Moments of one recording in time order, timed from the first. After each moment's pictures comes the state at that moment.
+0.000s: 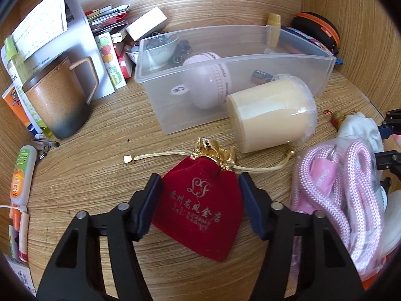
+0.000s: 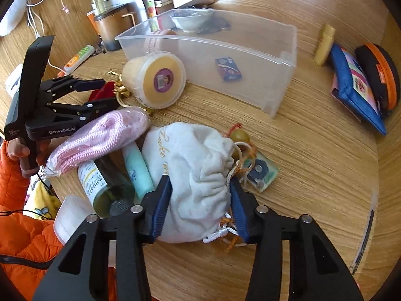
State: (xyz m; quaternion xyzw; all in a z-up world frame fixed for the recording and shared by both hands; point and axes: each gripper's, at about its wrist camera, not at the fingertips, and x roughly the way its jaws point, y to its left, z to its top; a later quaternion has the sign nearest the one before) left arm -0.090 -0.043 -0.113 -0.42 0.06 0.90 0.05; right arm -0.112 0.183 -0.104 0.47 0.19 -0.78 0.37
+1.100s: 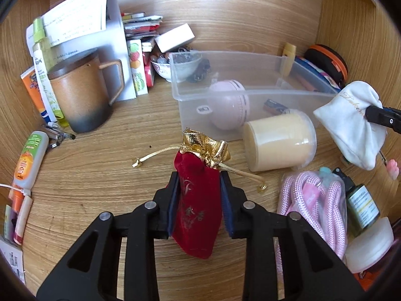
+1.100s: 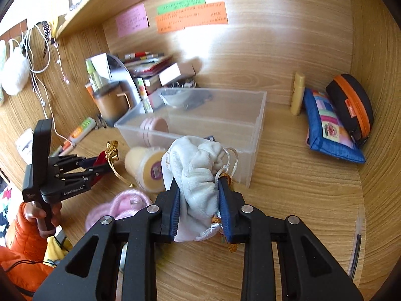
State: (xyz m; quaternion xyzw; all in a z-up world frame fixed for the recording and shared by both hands) left arm -0.079 -0.067 -0.088 -0.39 -0.01 0.92 0.02; right arm -0.127 0.204 -0.048 0.34 0.07 -0.86 0.37
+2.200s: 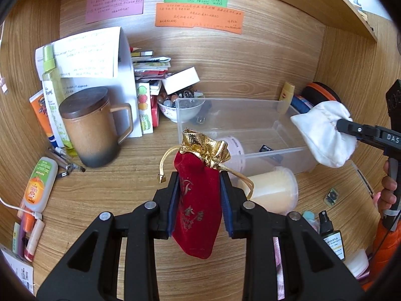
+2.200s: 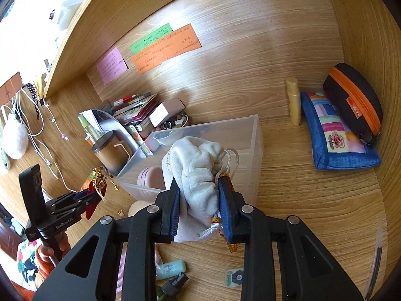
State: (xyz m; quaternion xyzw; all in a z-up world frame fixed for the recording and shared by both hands) left arm -0.086 -0.074 -0.040 -0.32 -0.04 0.94 0.02; right arm -0.180 0.212 -0.037 0.34 -0.07 -0.86 0.37
